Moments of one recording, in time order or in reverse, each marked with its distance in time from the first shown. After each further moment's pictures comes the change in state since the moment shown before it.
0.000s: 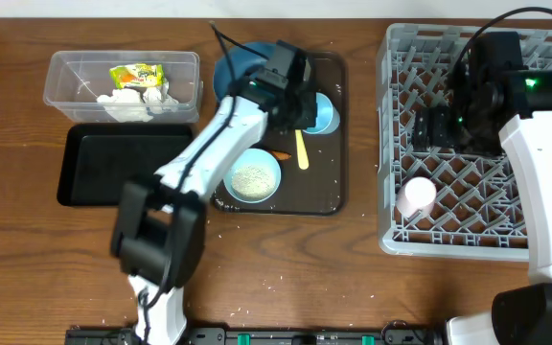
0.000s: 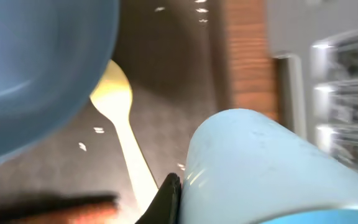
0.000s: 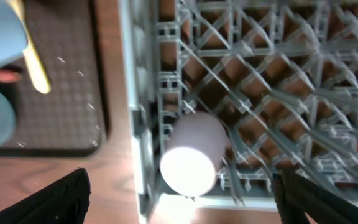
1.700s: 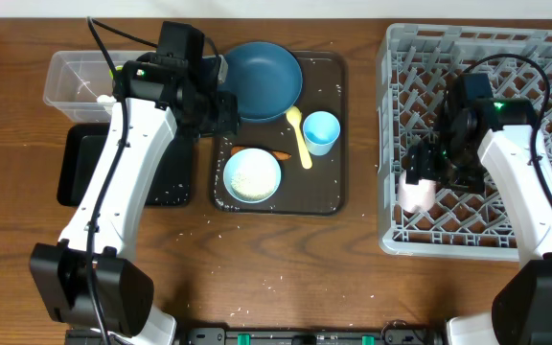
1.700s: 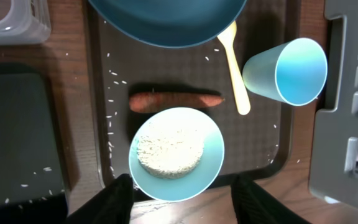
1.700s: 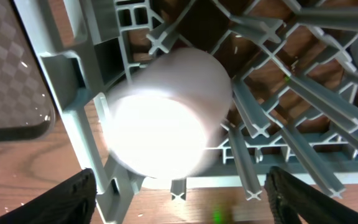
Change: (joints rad) left arm 0.274 -0.277 0.002 -0.465 0.014 0.235; right arm 0.000 -0.002 -0.288 0.049 0.032 0.048
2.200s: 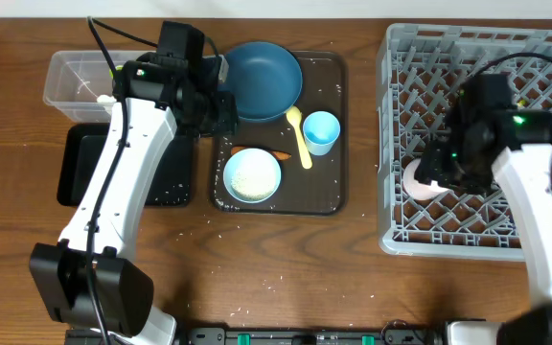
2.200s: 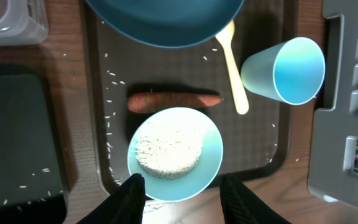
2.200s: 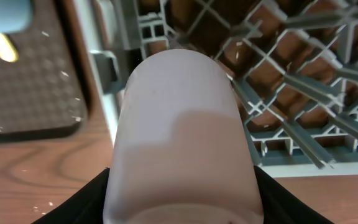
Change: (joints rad) left arm 0.003 0.000 0.000 -0.001 0.004 0.005; right arm -0.002 -0.105 -0.003 -0.003 -0.028 0.044
